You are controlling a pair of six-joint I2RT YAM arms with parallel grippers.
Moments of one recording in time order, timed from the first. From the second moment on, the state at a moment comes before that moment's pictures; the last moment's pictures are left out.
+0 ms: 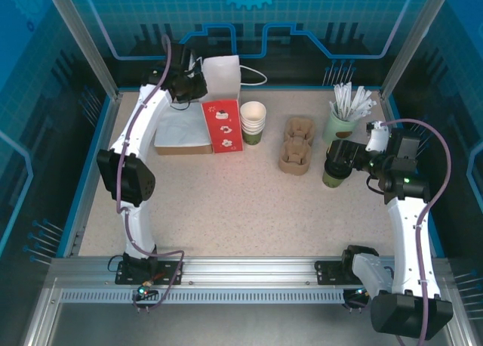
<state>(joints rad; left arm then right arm) -0.19 2.02 2.17 -0.98 0.07 -0.48 -0.19 0.91 0.99 -0.75 -0.45 0.19</state>
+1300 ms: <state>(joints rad) -0.20 1.55 2.04 -1.01 0.00 -0.42 -0.19 0.92 0.99 -0.76 -0.46 0.21</state>
